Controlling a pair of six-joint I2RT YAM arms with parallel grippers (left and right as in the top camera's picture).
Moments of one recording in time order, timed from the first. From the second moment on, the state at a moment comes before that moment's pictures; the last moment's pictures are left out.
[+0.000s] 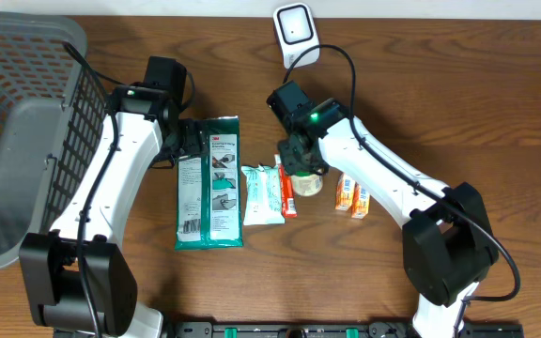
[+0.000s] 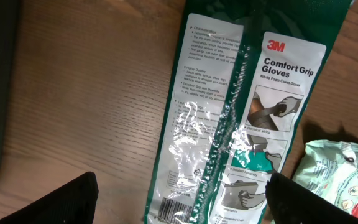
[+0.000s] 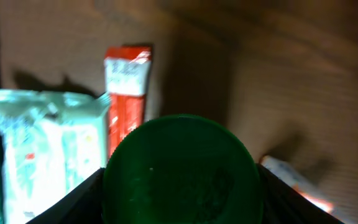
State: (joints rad) left arm -0.14 1.69 1.39 -1.11 -0.08 -0.39; right arm 0.62 1.96 1.55 -0.97 0.12 0.40
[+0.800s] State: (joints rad) left arm -0.14 1.69 1.39 -1.11 -0.08 -0.39; right arm 0.61 1.96 1.55 -0.95 0.20 0.44
